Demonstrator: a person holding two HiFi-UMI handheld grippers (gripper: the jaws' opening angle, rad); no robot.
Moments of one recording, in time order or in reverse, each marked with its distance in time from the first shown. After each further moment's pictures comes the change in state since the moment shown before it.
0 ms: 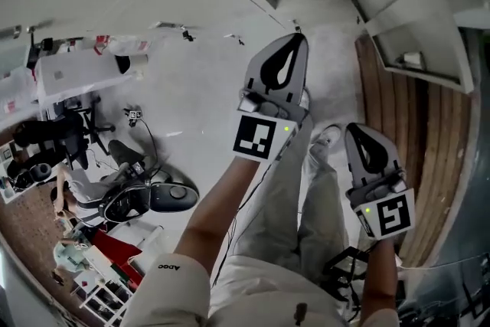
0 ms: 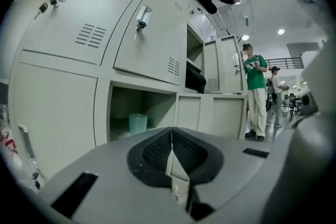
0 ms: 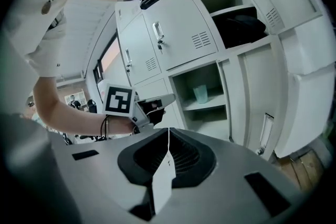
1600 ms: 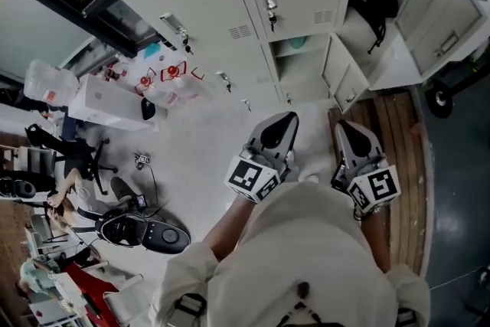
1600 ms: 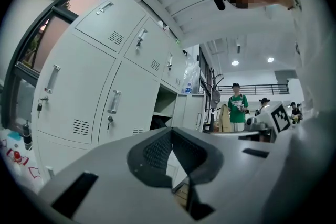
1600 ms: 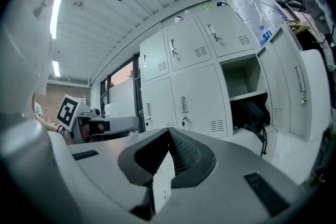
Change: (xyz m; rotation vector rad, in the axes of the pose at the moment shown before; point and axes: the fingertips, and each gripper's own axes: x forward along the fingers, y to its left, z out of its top) left arm -0.212 -0.135 0.276 -0.097 -0.109 -0.172; right arm -0.174 0.135 0.246 -0.170 -0.287 -0.045
